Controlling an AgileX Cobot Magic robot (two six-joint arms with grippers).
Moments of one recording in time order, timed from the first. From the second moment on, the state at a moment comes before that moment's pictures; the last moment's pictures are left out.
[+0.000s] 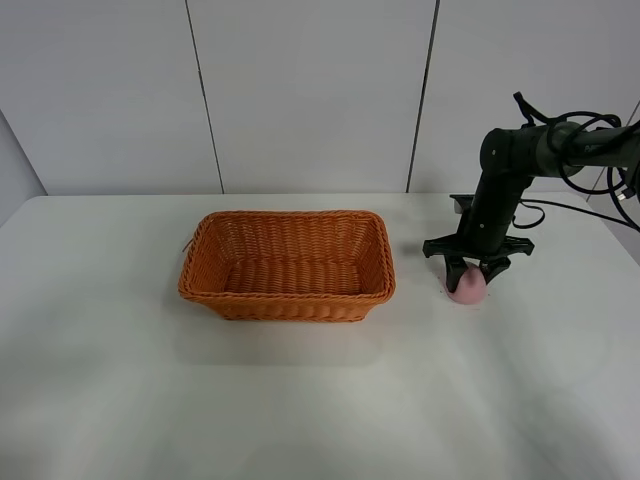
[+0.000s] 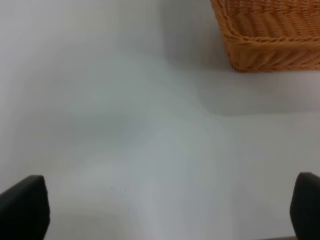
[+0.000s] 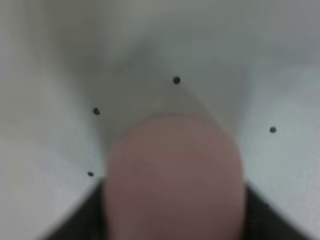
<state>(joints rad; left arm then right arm) -0.02 -0.01 -0.49 -0.02 1.05 0.05 0.11 2.31 -1.69 0.08 1.12 -0.03</state>
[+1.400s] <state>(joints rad) -0.02 -0.01 -0.49 -0.02 1.05 0.05 0.26 1.93 -1.89 0.06 1.22 -0.03</state>
